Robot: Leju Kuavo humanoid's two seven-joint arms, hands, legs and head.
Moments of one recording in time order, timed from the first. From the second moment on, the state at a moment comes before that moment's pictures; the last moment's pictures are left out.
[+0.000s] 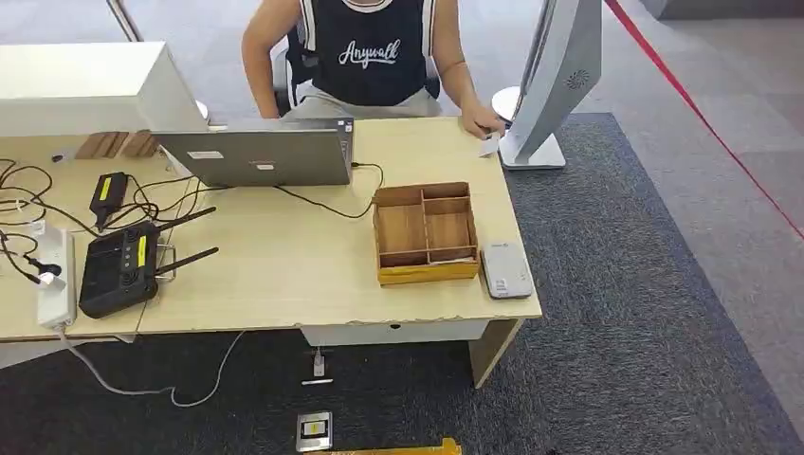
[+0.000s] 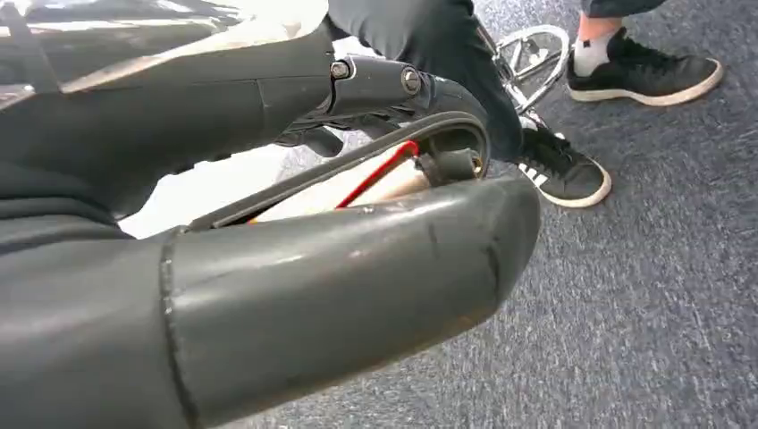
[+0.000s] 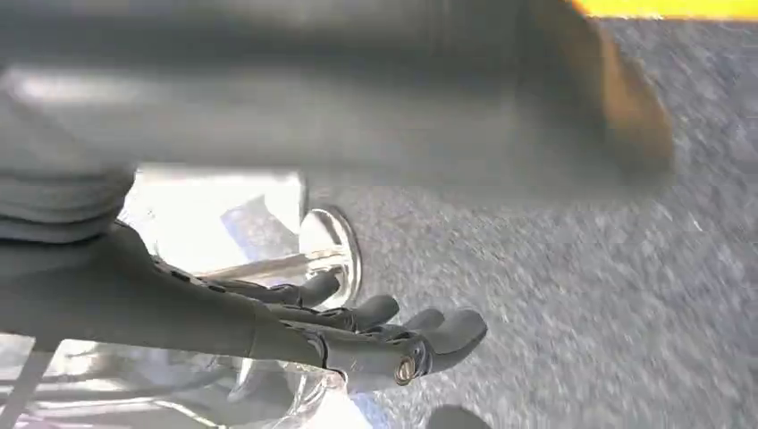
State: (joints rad) left arm -0.14 0.02 0.99 -0.14 -1.56 0.42 0.10; right arm -0.12 -0.13 -0.20 -0.19 0.68 -0.19 0.37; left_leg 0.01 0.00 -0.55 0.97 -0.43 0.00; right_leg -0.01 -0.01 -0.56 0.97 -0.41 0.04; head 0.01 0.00
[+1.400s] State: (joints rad) left arm -0.14 0.04 0.98 -0.15 -1.57 0.42 0.03; right arm -0.84 -0.55 0.27 -0.80 0.77 -0.25 0.51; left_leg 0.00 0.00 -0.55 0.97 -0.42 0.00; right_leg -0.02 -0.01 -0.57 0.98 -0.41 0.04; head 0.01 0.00
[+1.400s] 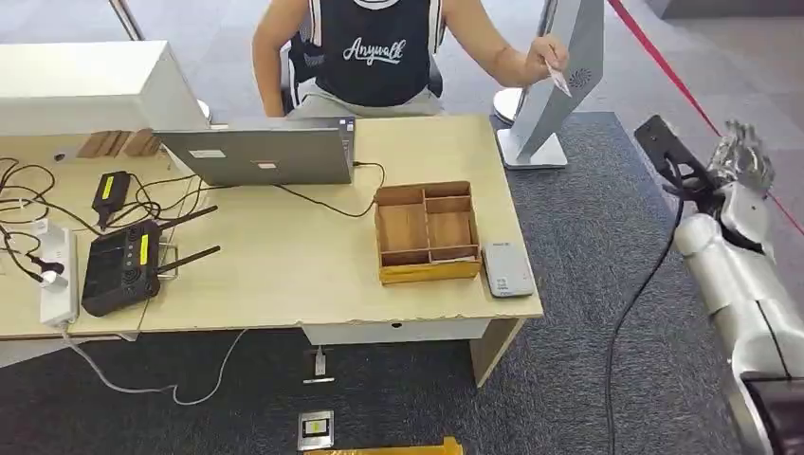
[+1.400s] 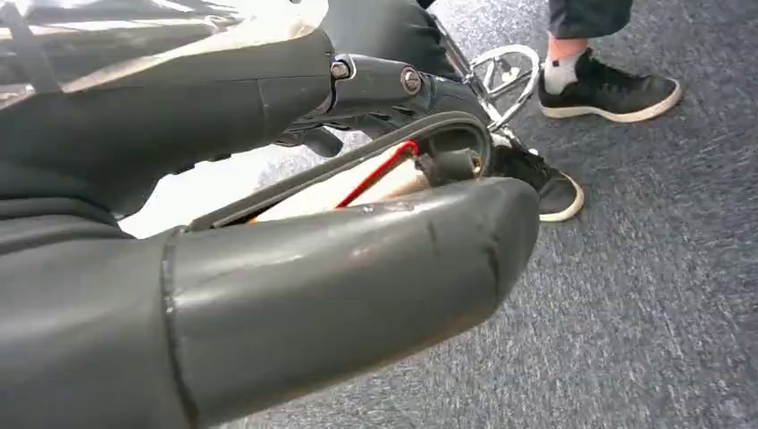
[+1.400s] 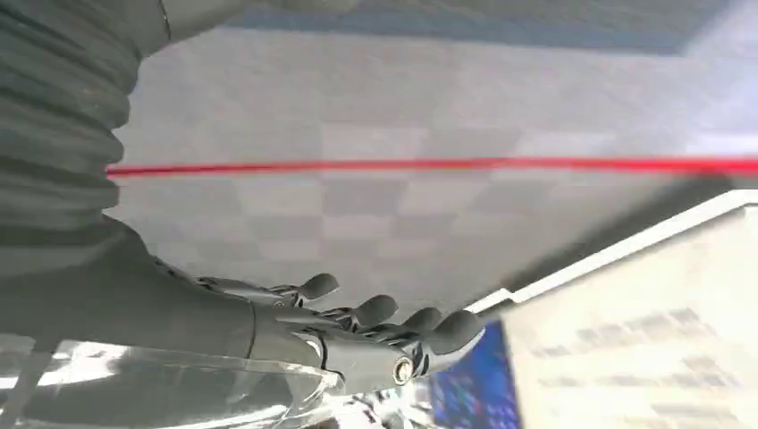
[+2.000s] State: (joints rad) left arm -0.20 0.03 0.87 -0.15 -1.57 0.37 0.06; right arm -0.99 -0.34 0.65 -1.00 0.87 -0.22 0.35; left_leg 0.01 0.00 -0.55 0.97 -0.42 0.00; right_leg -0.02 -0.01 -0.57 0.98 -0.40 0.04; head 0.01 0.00
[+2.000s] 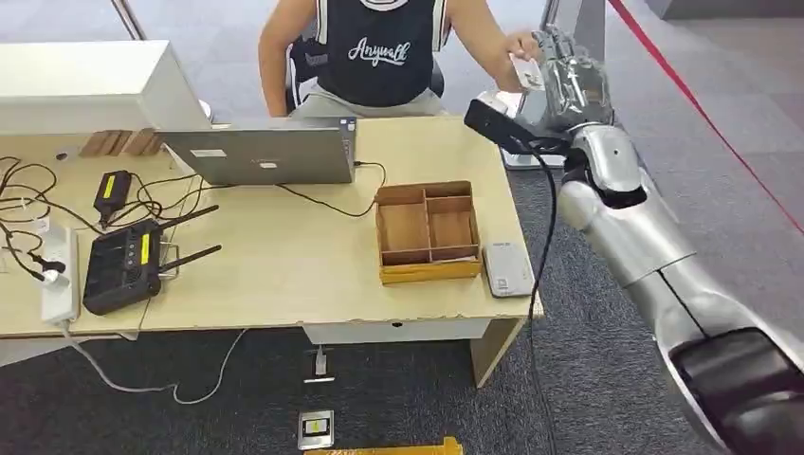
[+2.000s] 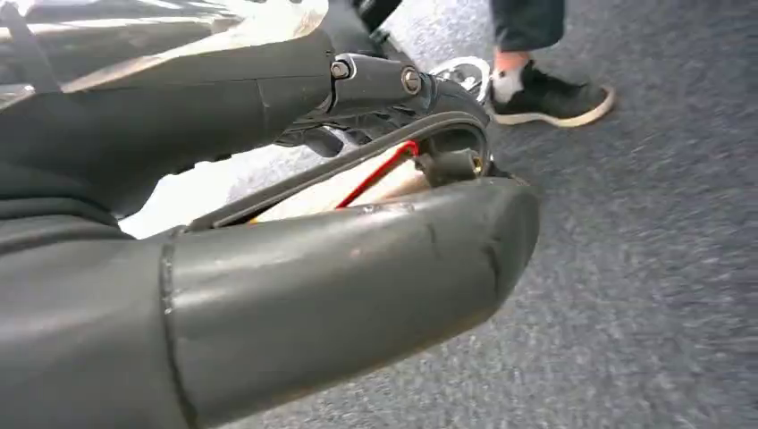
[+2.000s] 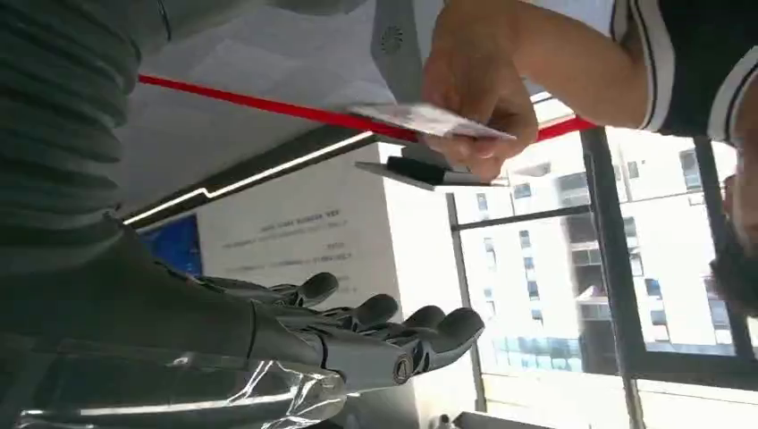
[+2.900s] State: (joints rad) left arm -0.20 0.03 0.79 -0.15 -1.56 0.36 0.07; right arm -1.05 -0.21 0.79 -0.77 0.87 -0.29 0.31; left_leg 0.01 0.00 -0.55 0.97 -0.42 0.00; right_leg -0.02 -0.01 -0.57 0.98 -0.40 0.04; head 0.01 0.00
